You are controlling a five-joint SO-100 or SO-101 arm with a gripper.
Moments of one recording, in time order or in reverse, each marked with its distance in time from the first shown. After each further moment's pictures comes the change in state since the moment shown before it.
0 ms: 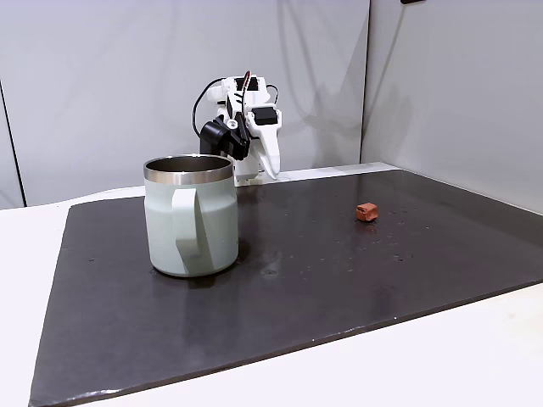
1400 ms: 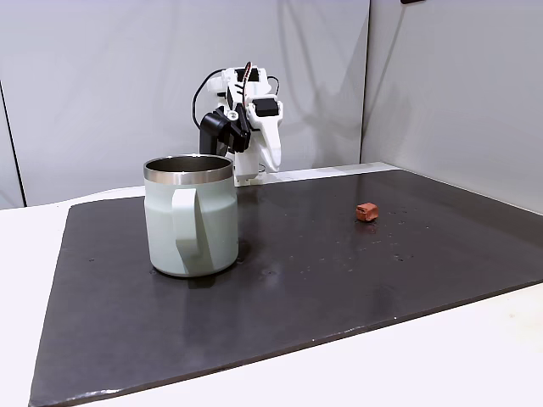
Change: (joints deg) arm -0.6 -13.3 -10.7 -2.2 0.0
